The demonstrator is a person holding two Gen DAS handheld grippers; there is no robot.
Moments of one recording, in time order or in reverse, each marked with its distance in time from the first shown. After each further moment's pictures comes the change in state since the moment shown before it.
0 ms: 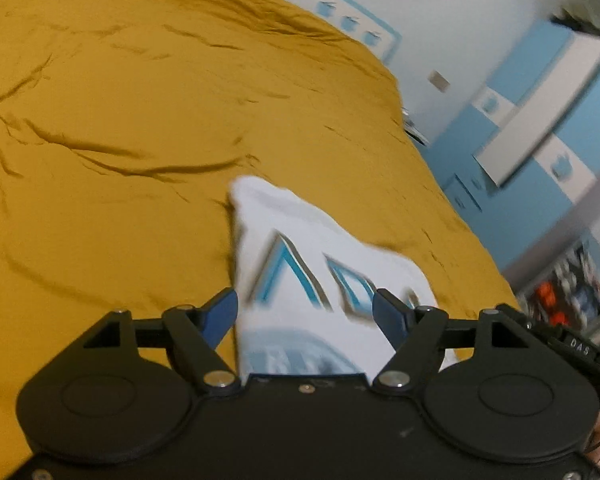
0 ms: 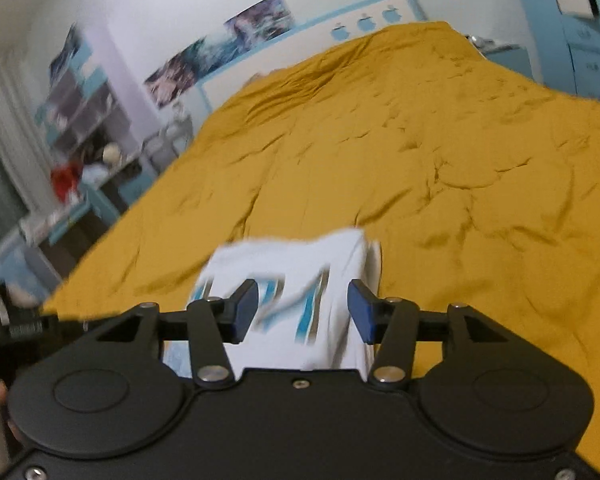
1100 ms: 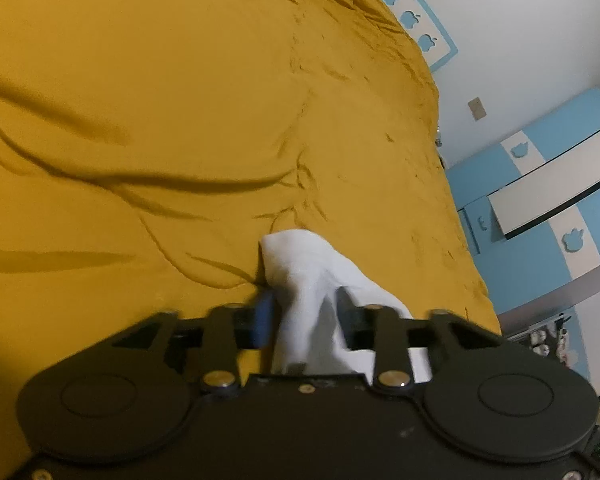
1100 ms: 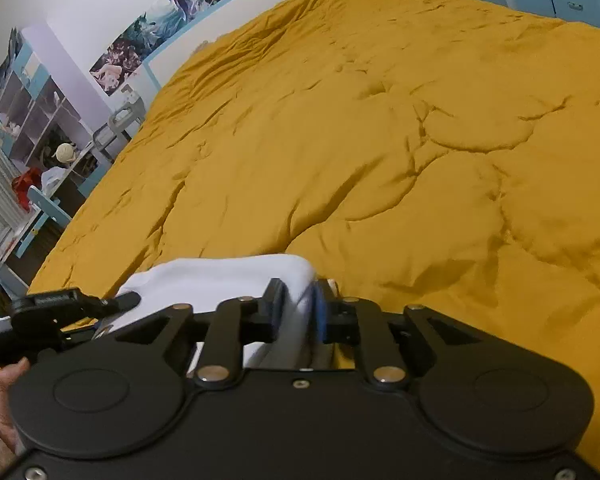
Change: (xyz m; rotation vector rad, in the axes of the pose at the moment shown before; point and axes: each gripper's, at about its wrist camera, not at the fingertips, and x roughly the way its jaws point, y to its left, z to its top) left arm 0.128 0.068 0.073 -0.249 0.071 -0.061; right arm 0.115 -0.048 0.017 0.061 0.101 -0.096
